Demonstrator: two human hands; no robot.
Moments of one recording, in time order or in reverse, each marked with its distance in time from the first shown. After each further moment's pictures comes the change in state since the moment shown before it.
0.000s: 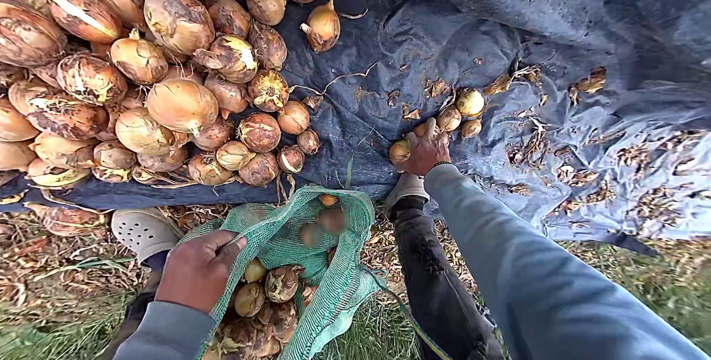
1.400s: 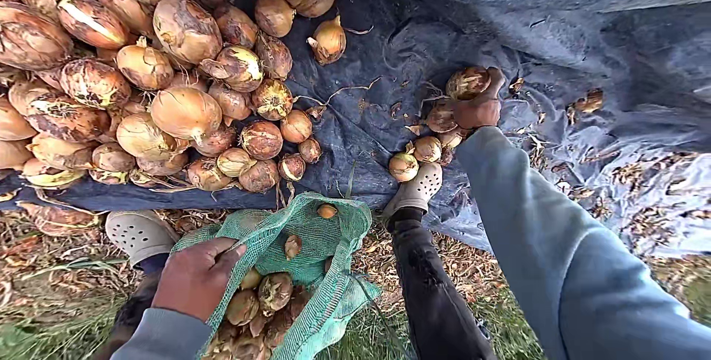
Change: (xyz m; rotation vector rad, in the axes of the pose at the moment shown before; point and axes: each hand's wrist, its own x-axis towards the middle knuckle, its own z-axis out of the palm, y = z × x) left_hand 0.005 0.003 0.001 0.004 -0.019 -0.027; right_hand 0.043 0.049 -0.113 0.805 0.400 0.379
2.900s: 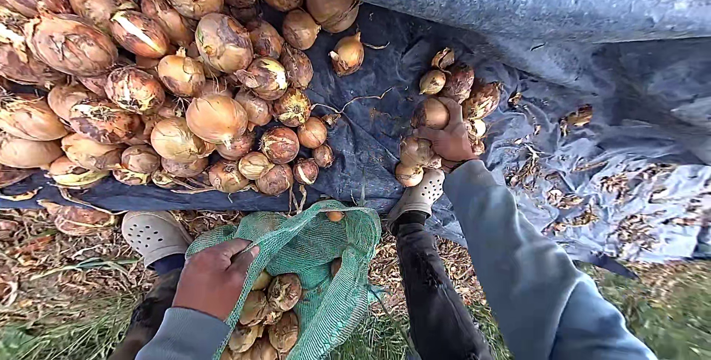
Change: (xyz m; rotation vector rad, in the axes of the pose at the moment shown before) left_hand -0.003 -0.007 -0.015 -0.079 -0.008 -0.030; right_hand -0.060 -0.005 0.029 0.476 -0.306 -0.234
